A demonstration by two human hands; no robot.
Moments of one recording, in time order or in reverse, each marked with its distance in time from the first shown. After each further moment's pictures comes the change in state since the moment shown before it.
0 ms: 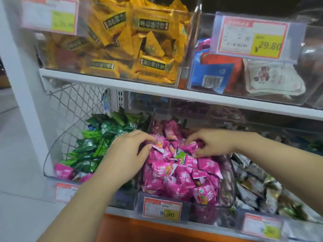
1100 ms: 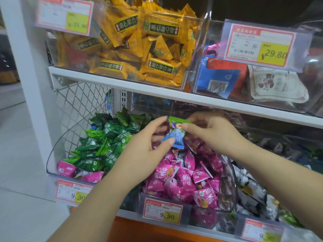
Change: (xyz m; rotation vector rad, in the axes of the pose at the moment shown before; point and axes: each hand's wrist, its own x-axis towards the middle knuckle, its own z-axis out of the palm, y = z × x) left_hand 0.000 0.030 0.004 -0.509 -0.002 -0.040; right_hand -0.027 -0.057 -0.016 0.739 0.613 -0.029
